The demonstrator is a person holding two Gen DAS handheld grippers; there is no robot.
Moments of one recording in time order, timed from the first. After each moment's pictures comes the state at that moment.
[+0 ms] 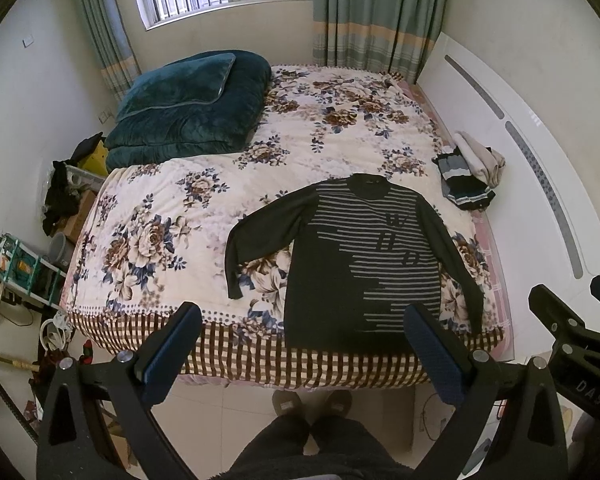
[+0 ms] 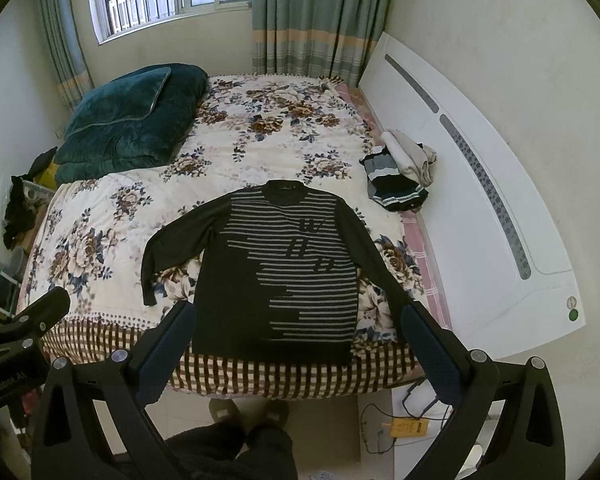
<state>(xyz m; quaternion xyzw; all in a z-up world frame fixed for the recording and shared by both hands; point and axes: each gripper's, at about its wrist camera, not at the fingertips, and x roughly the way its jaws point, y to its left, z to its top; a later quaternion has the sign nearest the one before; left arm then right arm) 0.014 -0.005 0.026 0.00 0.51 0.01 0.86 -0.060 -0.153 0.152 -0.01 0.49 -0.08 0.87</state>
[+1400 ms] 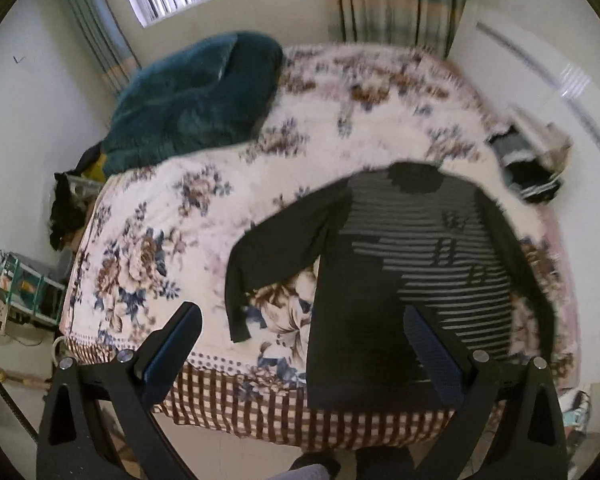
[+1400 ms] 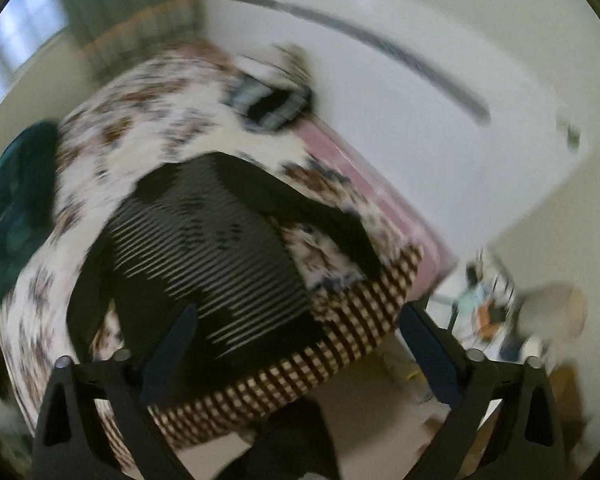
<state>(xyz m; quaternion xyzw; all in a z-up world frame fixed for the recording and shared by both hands) 0.150 -0.034 -0.169 0.06 0.52 0.06 0.85 -0.038 -0.400 -0.086 0.23 0.53 -0.31 0.75</state>
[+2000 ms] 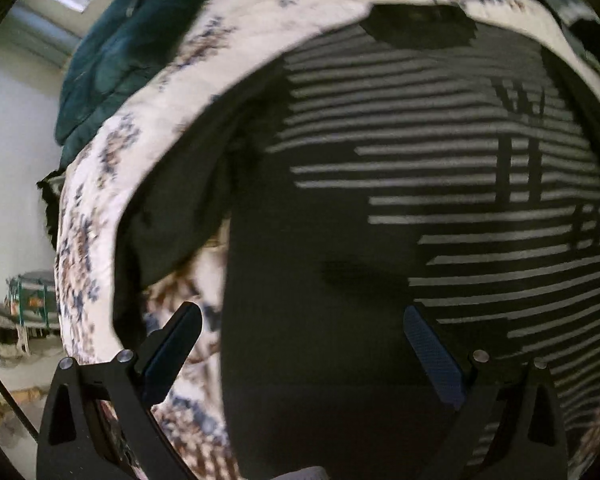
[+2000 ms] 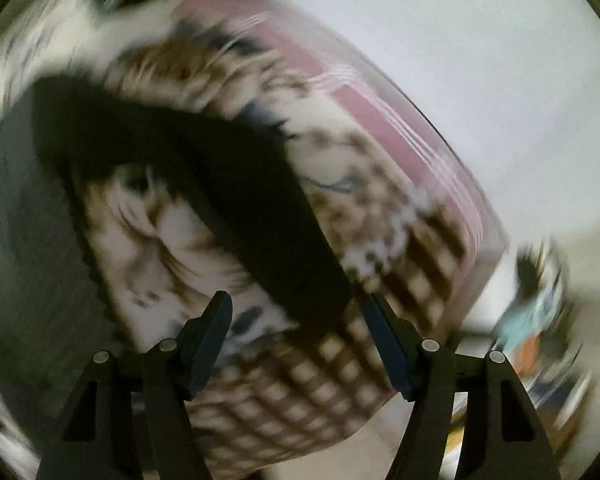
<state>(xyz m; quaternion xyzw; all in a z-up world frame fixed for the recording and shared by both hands) 0.264 -0.133 -0.460 0.16 0.63 0.08 0.76 0.023 -0.570 -0.464 0.12 0.66 -0.30 0.68</state>
